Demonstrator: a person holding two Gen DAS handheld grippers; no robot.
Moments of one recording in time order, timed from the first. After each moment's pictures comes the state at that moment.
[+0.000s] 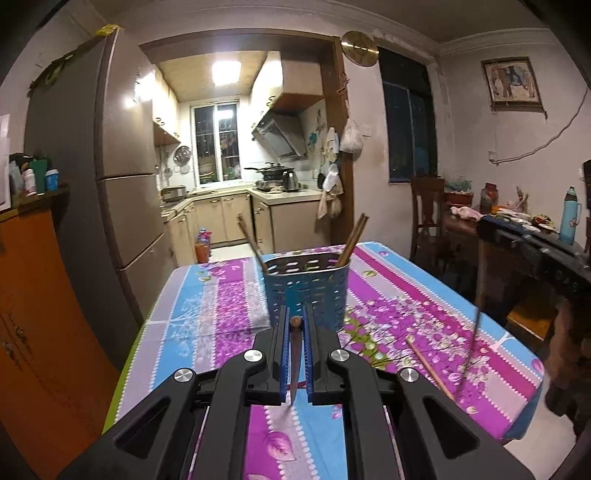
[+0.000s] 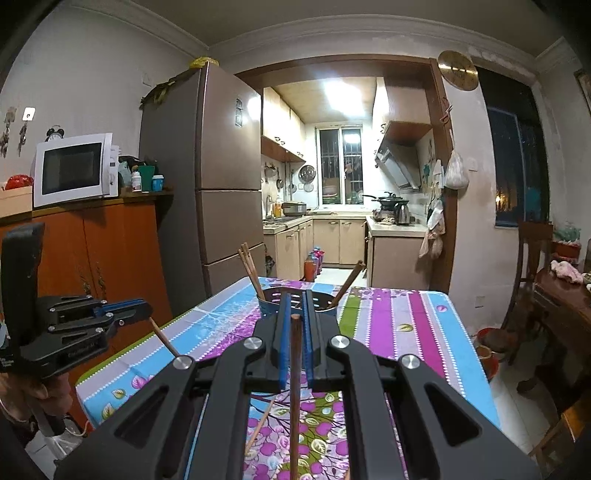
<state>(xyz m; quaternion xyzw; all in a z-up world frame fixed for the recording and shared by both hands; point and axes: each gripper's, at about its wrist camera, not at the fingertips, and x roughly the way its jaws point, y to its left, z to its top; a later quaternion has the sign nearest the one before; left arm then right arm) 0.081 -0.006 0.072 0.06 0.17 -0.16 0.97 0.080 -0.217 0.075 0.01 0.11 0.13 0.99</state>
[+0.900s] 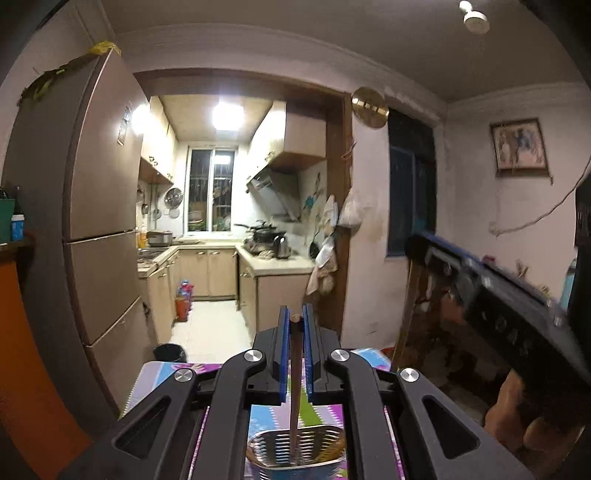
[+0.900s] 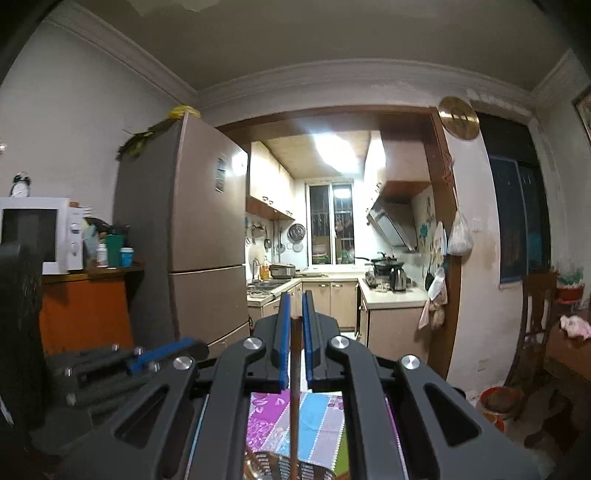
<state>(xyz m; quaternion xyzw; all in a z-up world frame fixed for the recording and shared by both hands) 0.253 -0.044 0.206 0.00 0.07 -0.17 0.98 0.249 -0.190 0.211 0.02 0.00 0.10 0.99</state>
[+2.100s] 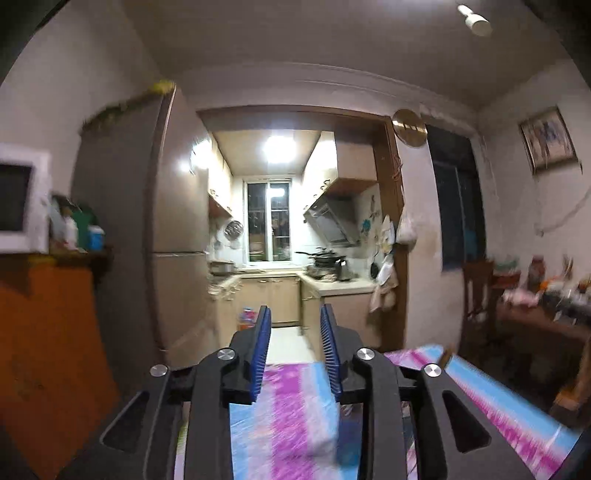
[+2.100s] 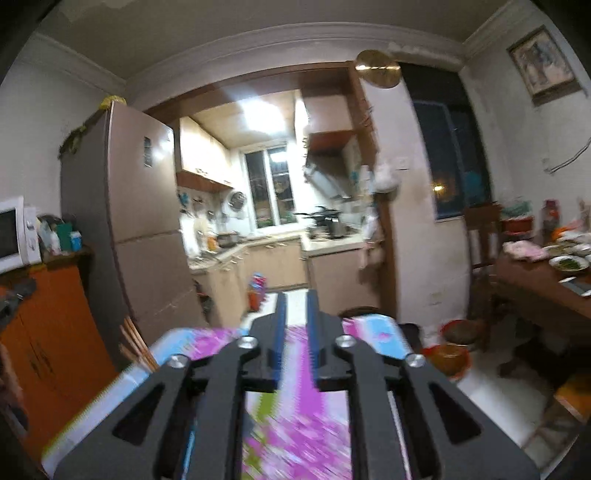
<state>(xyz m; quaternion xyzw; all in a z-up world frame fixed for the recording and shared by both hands) 0.134 0.036 0.147 0.04 0.00 -0.06 1.00 0.153 -0.324 0.107 0.08 0.07 -0.01 0.99</state>
